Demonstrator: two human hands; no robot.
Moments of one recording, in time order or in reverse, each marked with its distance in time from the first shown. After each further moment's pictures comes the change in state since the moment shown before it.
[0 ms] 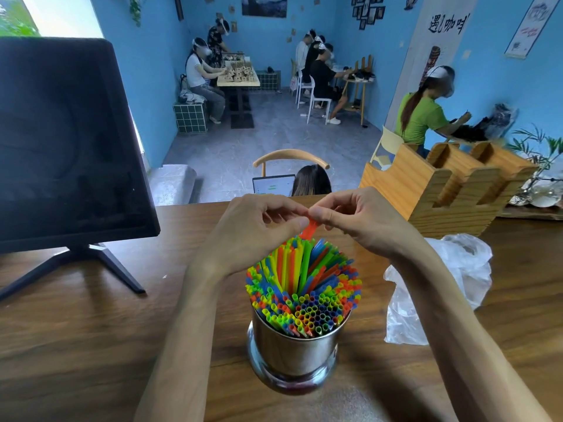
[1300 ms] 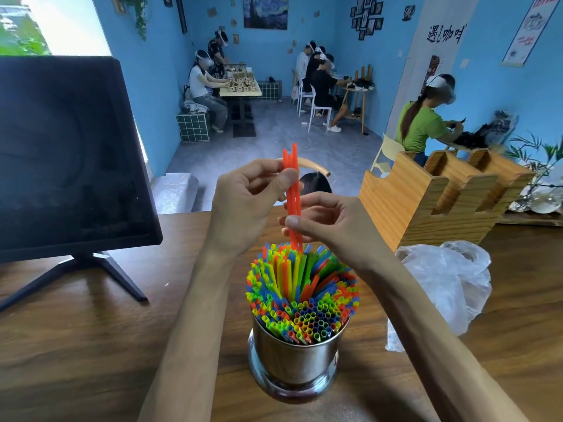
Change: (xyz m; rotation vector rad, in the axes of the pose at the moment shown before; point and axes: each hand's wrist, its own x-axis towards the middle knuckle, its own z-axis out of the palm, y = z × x) left_hand 0.021 0.031 -0.004 -0.497 0.358 0.047; right_hand 0.000 -0.013 0.034 0.390 0.059 -0.077
